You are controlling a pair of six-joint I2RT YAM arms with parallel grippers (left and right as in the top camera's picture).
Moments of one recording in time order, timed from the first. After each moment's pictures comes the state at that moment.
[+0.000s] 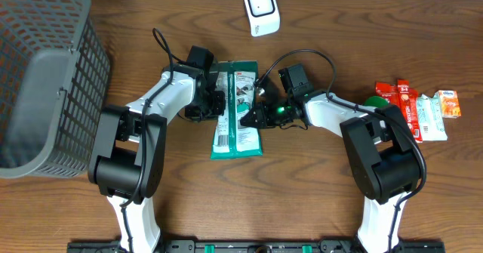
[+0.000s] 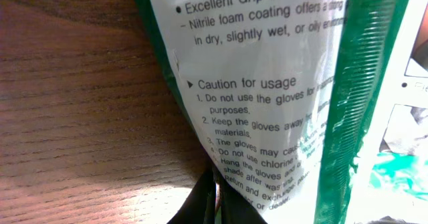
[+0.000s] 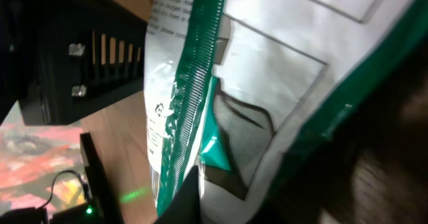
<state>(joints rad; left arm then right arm) -0.28 2.02 1.30 -0.74 0.28 -0.25 0.41 2.06 1.13 -0.18 -0.86 0.33</state>
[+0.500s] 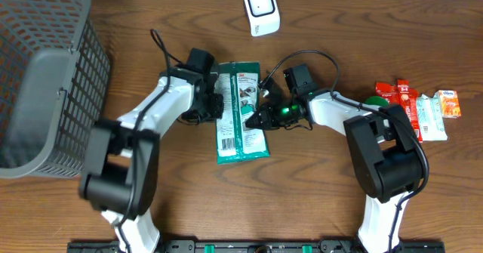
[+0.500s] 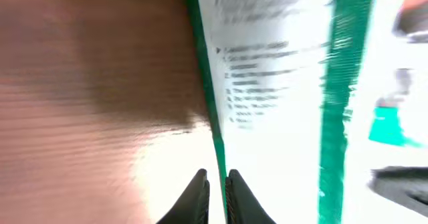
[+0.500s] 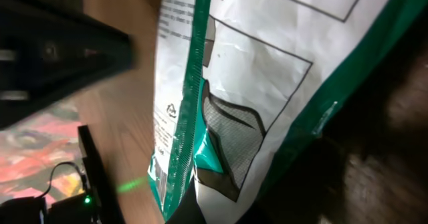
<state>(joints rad) -0.30 1.89 1.25 -0.76 0.19 -0.25 0.38 2.06 1.13 -0.25 -0.88 0.26</state>
